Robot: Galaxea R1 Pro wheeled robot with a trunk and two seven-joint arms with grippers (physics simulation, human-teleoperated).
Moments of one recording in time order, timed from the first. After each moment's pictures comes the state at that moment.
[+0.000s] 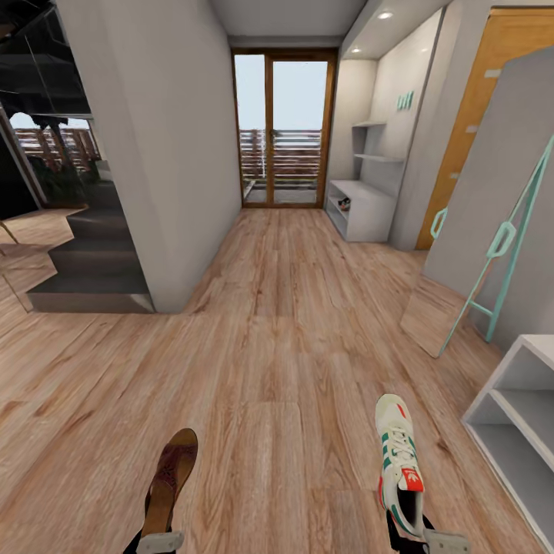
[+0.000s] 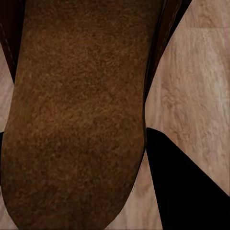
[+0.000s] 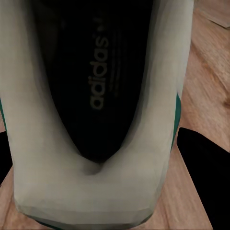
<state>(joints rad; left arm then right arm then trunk) -0.26 0.00 0.20 -0.24 -0.16 -0.64 0.02 -0.34 -0.09 -0.43 -0.03 0.20 -0.93 0.15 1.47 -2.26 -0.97</state>
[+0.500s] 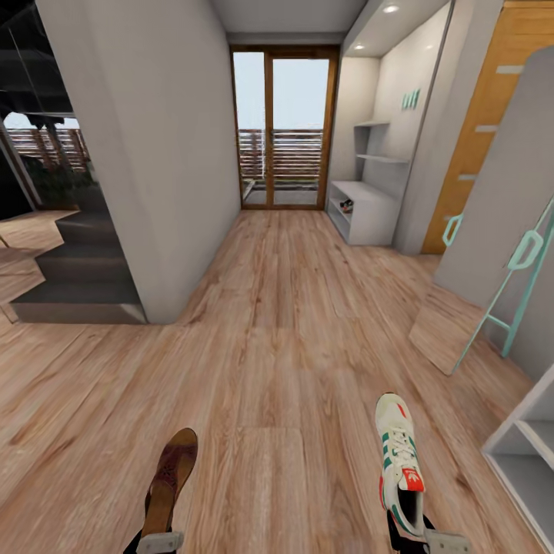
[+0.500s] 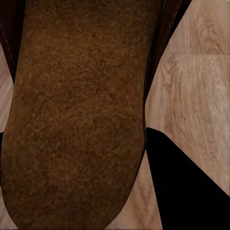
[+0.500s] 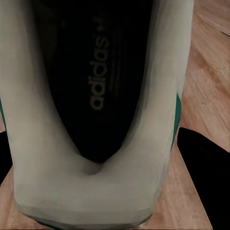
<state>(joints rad) -0.26 0.00 0.20 -0.24 -0.16 -0.64 0.02 -0.34 -0.09 -0.43 -0.03 0.20 -0.93 0.15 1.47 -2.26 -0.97</state>
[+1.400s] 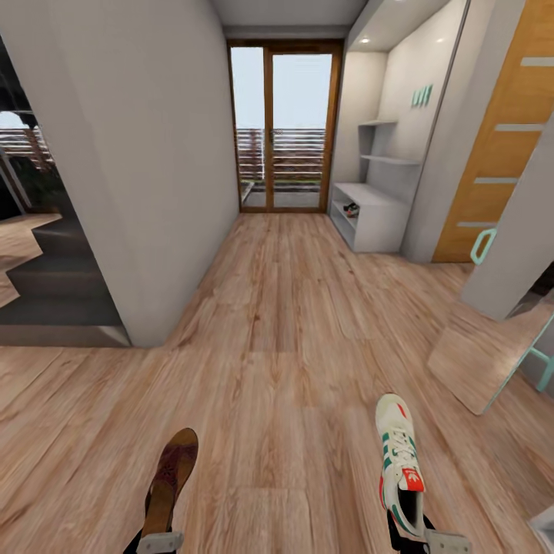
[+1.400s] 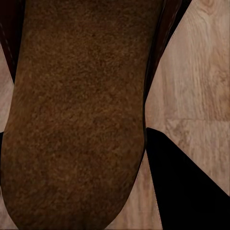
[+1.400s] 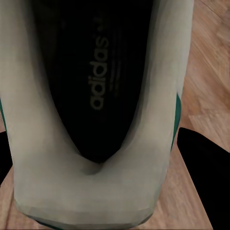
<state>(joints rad) -0.26 0.00 0.20 -0.24 -0.16 -0.64 0.02 -0.34 -0.09 -0.43 -0.03 0.20 -0.93 0.15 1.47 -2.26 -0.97</state>
